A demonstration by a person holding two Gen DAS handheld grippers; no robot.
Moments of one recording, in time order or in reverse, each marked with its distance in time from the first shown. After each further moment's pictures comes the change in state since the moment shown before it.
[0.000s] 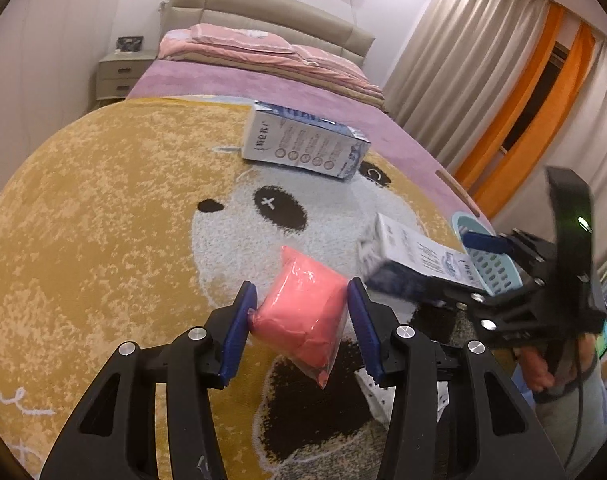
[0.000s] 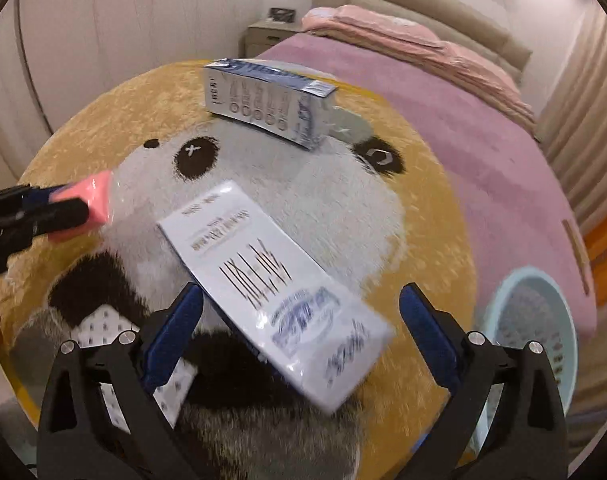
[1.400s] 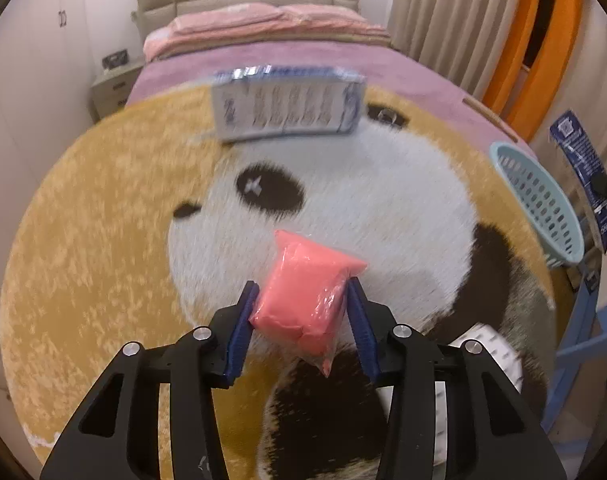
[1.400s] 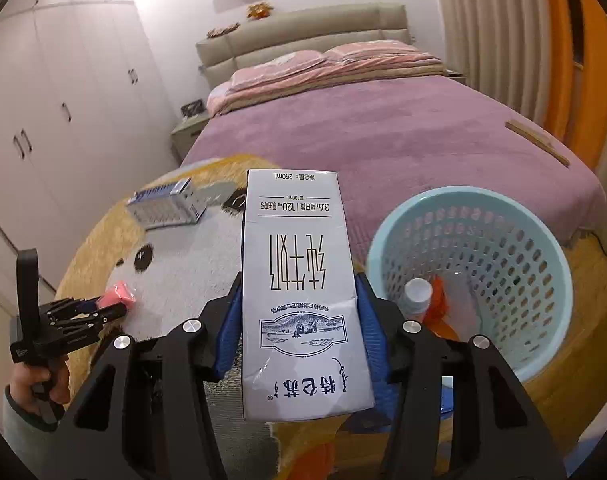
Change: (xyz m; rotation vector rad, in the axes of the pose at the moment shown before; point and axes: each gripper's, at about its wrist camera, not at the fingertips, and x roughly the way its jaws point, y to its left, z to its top) left arm 0.048 -0.040 0.015 0.215 0.151 0.188; right arm -0.111 -0.135 -0.096 0.554 -0.271 -0.005
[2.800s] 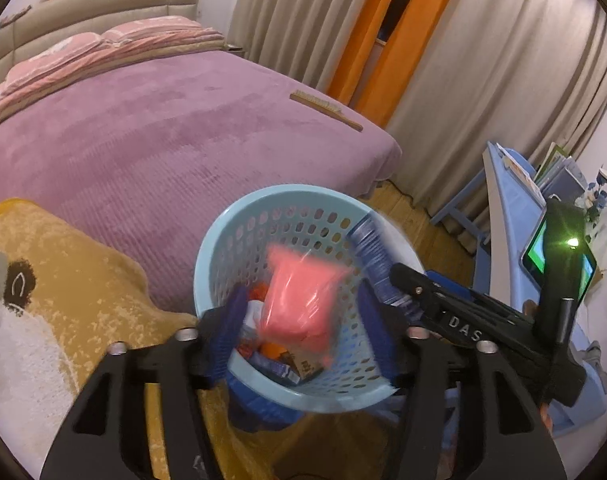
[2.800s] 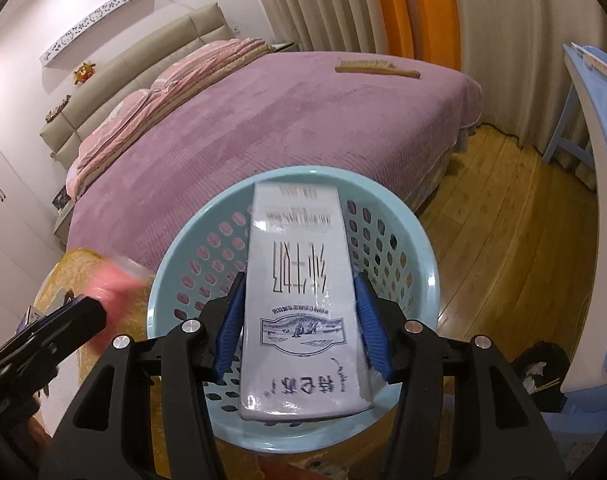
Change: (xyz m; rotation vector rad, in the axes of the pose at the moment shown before) left arm 0.068 -0.287 0.111 0.232 0.018 -0.457; right arm 0.028 -0.173 -0.004 0.459 0.022 -0.340
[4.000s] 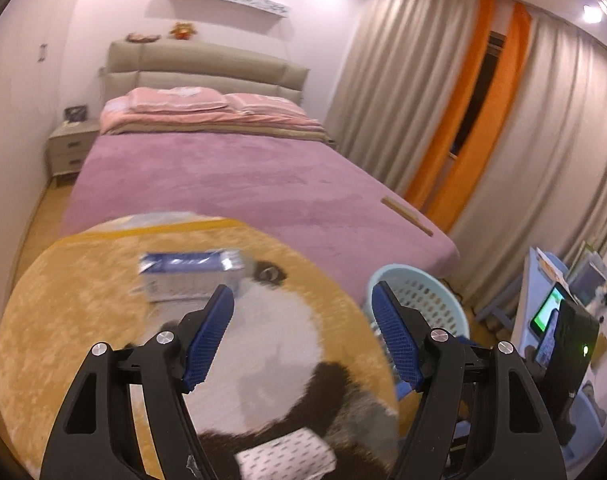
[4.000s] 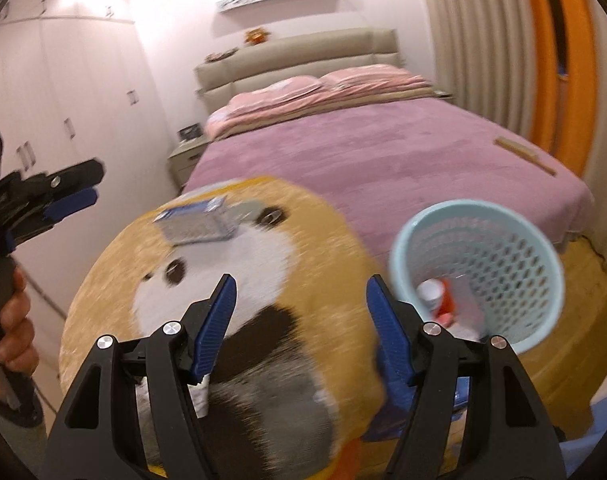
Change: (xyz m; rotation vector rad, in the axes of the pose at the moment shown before) left arm -0.268 0.125 -0.084 -0.212 -0.343 0.230; right arm -0.133 0.186 -0.129 -0.479 -0.067 0.363
